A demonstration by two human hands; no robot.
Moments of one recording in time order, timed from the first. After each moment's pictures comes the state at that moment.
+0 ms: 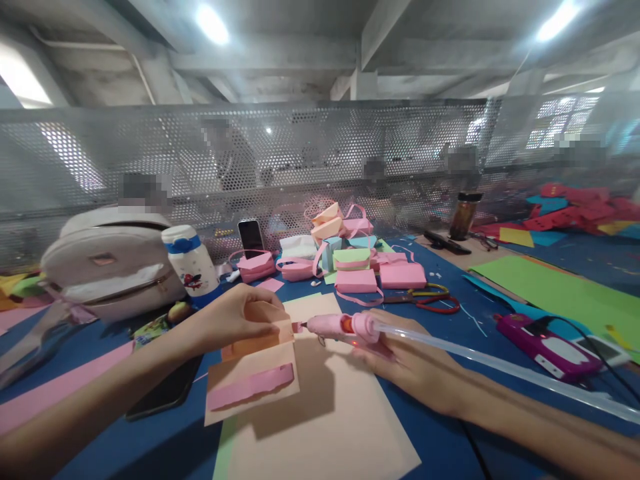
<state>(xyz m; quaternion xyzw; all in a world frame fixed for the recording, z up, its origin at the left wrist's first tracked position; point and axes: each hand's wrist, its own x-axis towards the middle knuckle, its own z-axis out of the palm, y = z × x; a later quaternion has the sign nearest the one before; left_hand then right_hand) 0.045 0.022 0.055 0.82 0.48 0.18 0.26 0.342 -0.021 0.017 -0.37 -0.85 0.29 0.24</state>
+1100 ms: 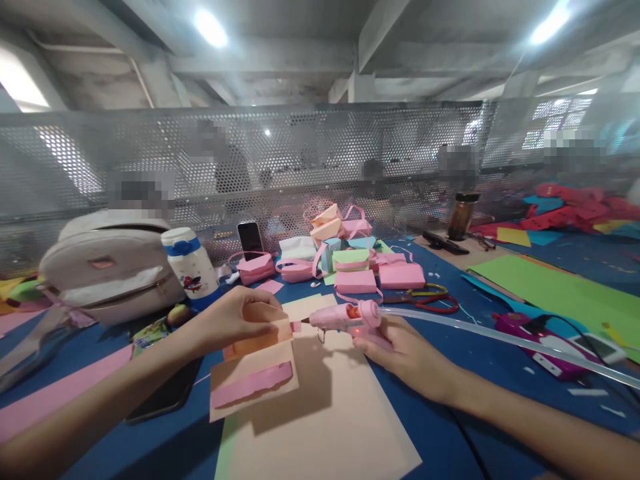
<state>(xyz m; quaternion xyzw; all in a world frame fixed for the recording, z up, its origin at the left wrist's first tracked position) 0.042 0.023 0.050 0.81 0.49 0.19 0.26 0.345 -0.010 -0.015 -0.46 -0.77 0.31 0.30</state>
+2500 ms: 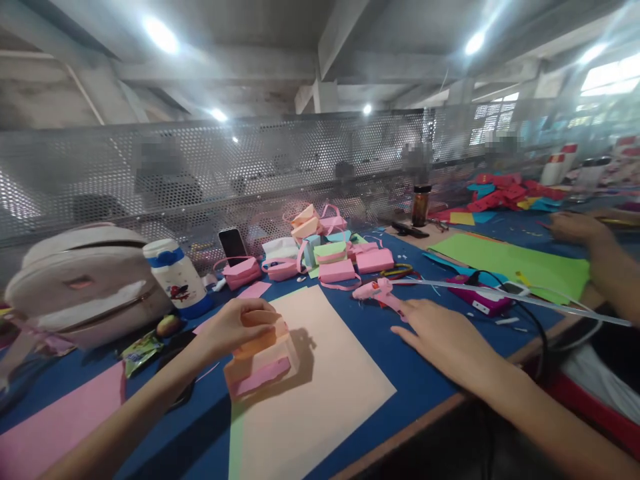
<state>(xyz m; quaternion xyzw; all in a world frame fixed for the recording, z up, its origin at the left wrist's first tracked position) 0.044 0.007 0.021 0.81 0.47 0.24 0.25 0.406 -0.058 -0.033 -0.63 -0.76 0.00 0.17</state>
